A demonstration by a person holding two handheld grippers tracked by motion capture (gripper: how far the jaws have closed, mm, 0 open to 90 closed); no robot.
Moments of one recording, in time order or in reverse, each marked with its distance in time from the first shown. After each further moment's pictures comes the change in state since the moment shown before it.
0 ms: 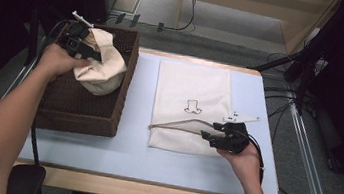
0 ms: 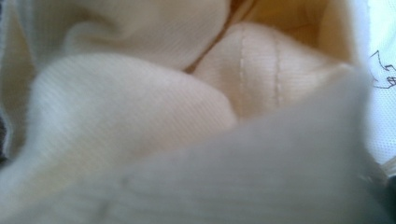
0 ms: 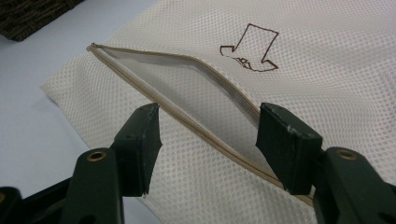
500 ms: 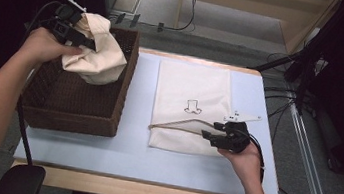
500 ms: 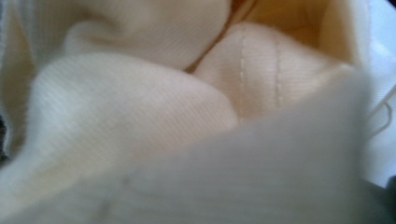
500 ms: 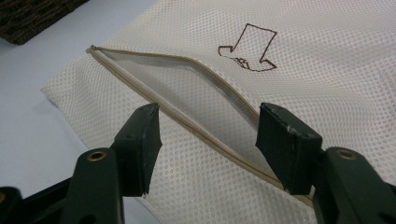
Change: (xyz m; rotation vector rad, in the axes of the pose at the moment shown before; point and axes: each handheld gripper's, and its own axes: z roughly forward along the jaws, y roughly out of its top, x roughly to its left) left arm -0.013 0.021 -0.058 -0.036 -0.062 0.094; right arm -0.003 0.000 0.000 -0.002 0.010 0.016
